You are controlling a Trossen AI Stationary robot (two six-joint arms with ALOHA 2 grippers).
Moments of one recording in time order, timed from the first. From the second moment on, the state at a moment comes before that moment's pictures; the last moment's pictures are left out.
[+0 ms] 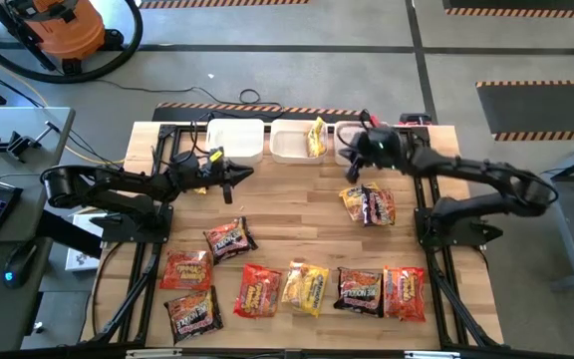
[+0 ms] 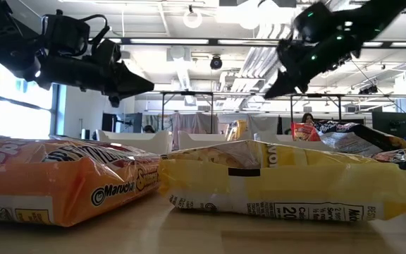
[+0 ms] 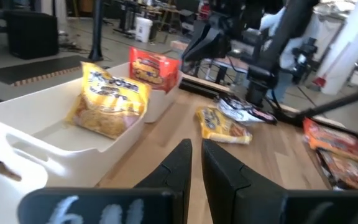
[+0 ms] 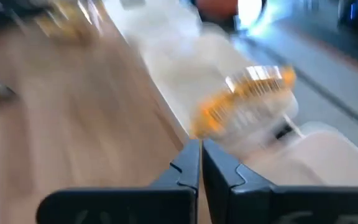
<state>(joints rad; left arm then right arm) 0.46 1.23 0.21 0.94 0.23 -0.19 -0.52 1.16 0.63 0.05 -0.02 -0.04</state>
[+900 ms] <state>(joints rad) -0.32 1.23 0.80 -0.53 -0.11 -0.53 -0.29 1.11 0.36 0.59 0.12 -0.05</state>
